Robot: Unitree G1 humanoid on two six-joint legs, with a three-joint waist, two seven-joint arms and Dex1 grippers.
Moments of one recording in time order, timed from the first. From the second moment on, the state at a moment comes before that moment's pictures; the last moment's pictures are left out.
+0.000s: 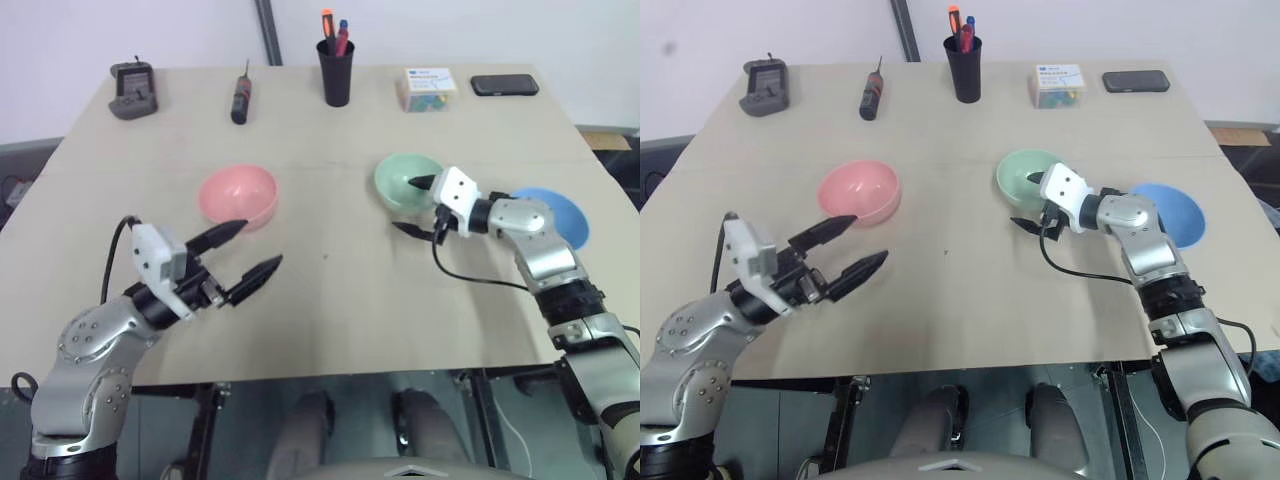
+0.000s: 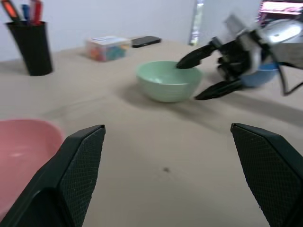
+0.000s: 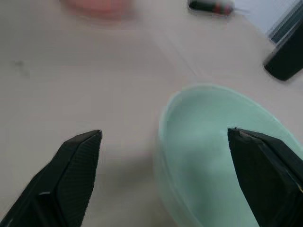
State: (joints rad) left arm 0.02 0.63 0.34 -0.46 -0.47 0.36 -0.61; right arm -0.63 -0.51 0.14 0.20 0.25 0.05 1.00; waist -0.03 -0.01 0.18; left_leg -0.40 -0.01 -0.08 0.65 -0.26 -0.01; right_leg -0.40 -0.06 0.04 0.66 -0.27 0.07
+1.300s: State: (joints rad) left arm -0.60 0.87 -0.30 -0.25 0.09 0.68 -0.89; right arm -0.30 -0.63 -0.08 -0.40 0.52 0.37 0.84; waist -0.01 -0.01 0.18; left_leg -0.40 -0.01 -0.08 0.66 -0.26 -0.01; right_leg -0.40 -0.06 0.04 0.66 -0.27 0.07
